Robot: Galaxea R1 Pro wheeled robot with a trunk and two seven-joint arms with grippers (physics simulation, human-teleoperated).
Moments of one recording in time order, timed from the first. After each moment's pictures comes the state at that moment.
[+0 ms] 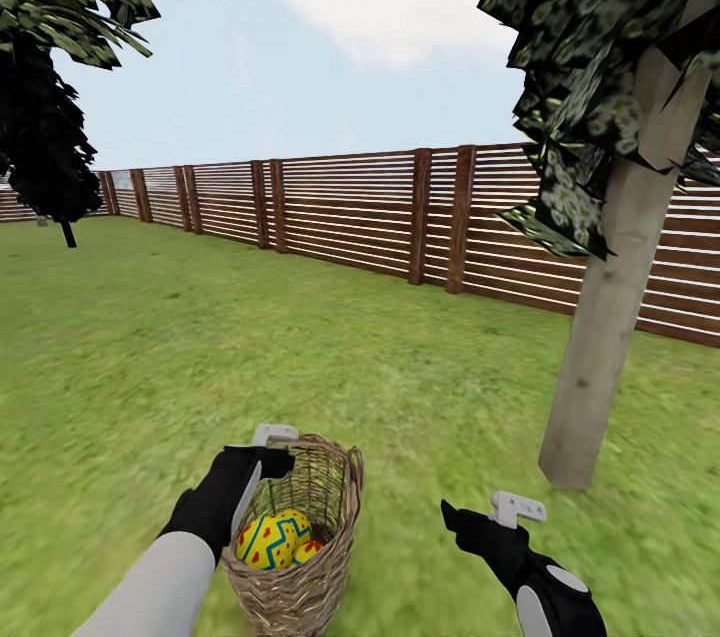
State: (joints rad) left arm -0.66 -0.13 0.15 -0.67 -0.27 0.54 -0.04; right arm -0.02 0.11 -0.02 -1.58 -0.24 0.61 -0.10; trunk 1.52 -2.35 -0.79
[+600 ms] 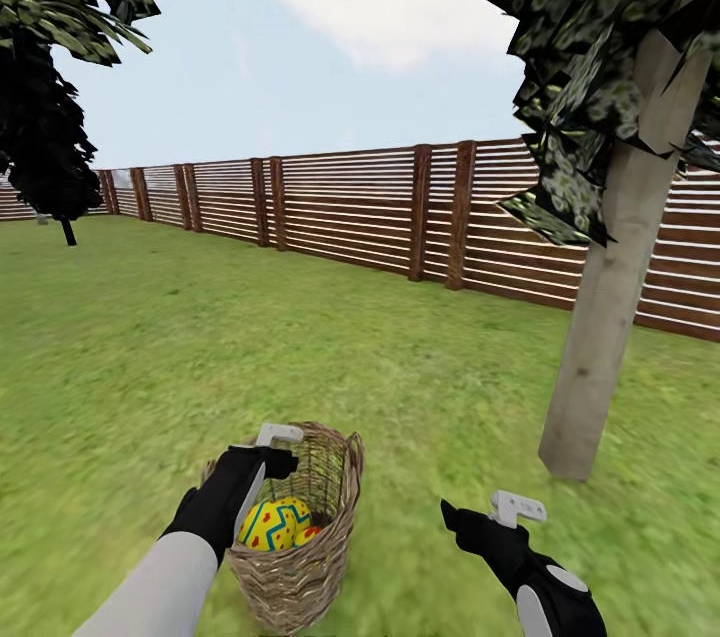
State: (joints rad) left arm -0.66 -0.13 0.11 -0.66 -0.27 0.53 -0.04; right arm -0.02 0.11 -0.02 -1.58 -0.24 0.61 -0.10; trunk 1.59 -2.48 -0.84
